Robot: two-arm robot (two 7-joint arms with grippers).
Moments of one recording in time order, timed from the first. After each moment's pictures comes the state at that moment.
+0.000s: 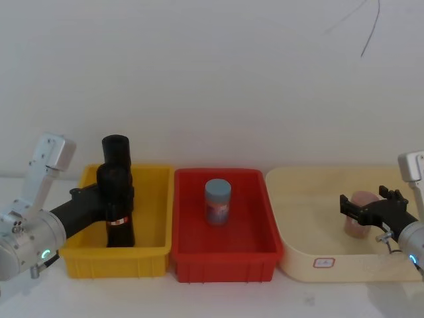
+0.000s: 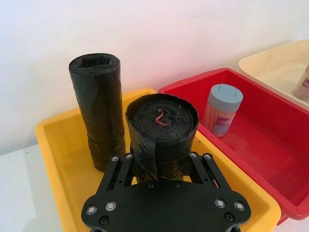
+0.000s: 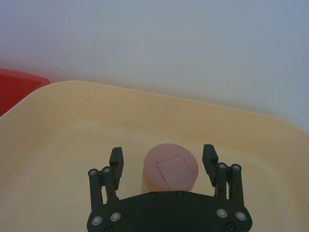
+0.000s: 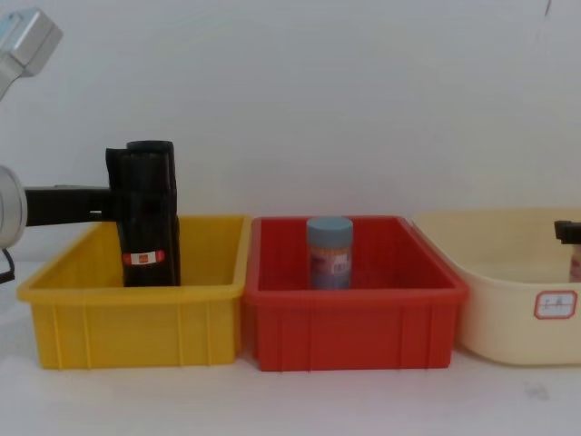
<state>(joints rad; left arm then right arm) -0.44 0.40 0.32 -1.41 -0.47 0.28 -0.35 0.49 0.40 -0.26 -1.19 0.28 0.20 0.18</state>
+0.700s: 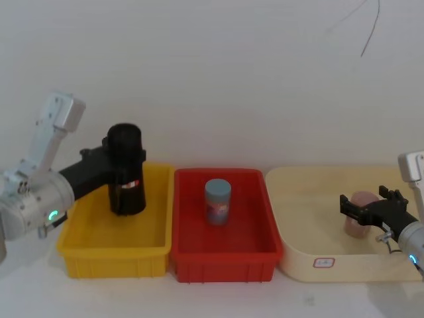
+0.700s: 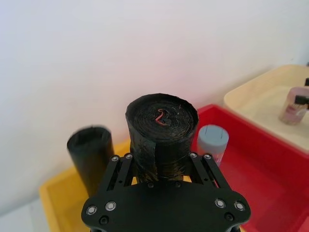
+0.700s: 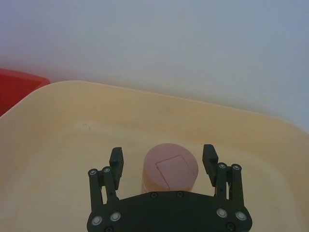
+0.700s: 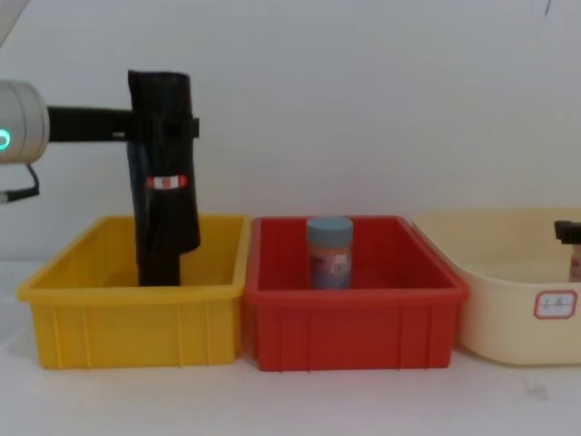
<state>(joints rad) -0.55 0.40 0.35 -1.42 -0.46 0.28 -0.38 0.49 0.40 -0.26 -1.19 0.28 0.20 0.18</state>
